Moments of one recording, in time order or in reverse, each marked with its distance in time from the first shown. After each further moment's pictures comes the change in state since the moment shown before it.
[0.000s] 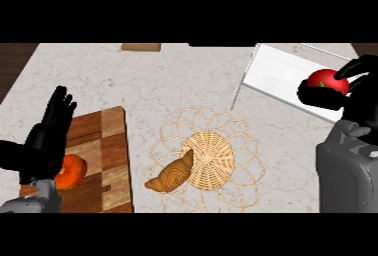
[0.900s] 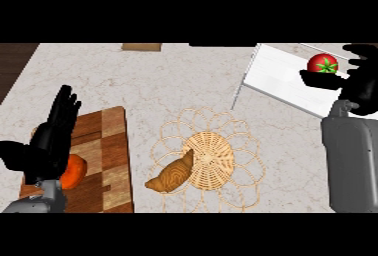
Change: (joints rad) left arm -0.004 -0.039 -0.010 -0.028 -0.046 -0.002 0.023; right arm -0.074 -0.092 -0.181 0.424 -0.262 -0.341 -0.206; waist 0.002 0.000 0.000
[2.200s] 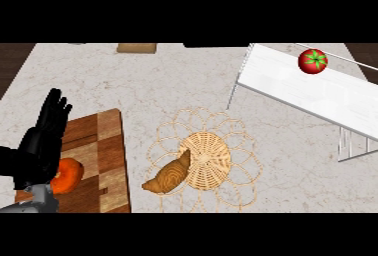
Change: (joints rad) left arm 0.028 0.002 0.052 -0.012 0.003 -0.026 -0.005; right arm 0.266 -0.123 -0.193 -0.672 -0.234 0.103 0.177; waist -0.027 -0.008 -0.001
